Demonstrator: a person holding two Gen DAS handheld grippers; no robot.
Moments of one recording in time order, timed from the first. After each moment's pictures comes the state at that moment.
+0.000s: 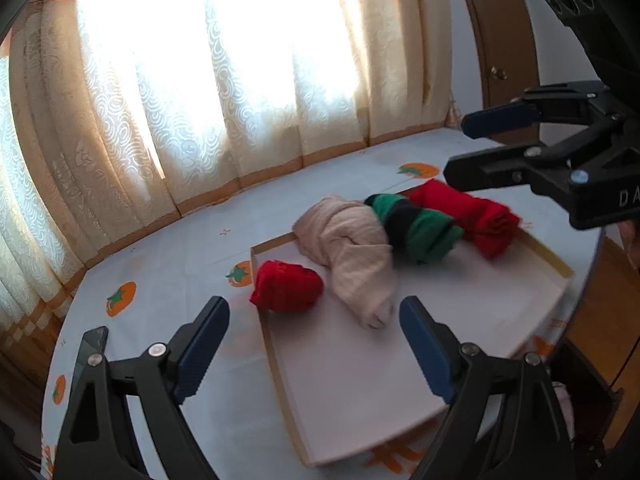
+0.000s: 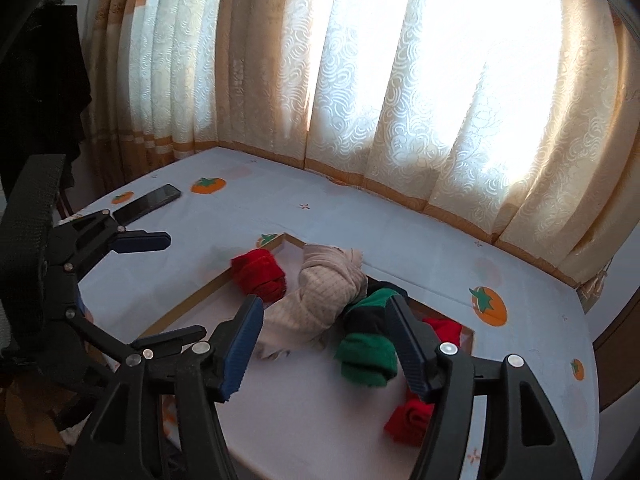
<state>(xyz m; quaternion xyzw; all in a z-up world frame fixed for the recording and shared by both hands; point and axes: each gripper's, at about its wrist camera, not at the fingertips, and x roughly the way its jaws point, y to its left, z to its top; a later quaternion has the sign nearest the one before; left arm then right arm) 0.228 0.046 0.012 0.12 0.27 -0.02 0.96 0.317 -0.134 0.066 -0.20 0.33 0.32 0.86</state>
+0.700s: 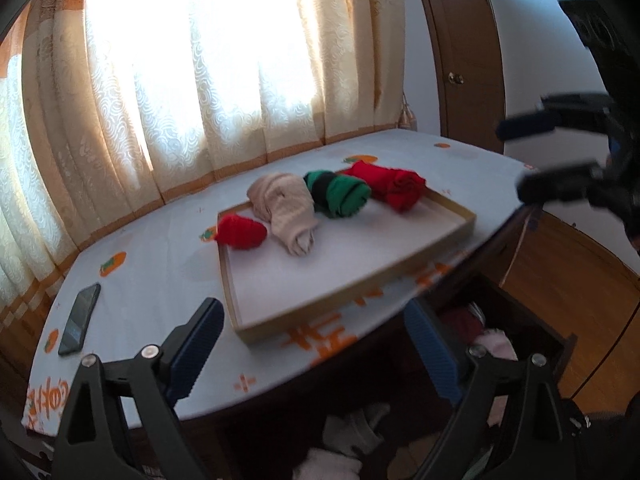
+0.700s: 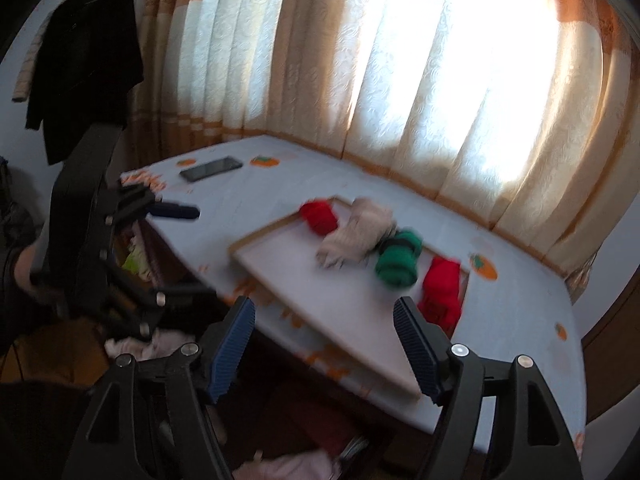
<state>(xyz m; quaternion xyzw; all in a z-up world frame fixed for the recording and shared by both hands) 0.103 0.015 -0.011 0.11 0.26 -0.06 0.96 0.171 -0.200 0.076 -0.23 0.32 0.36 0.85</state>
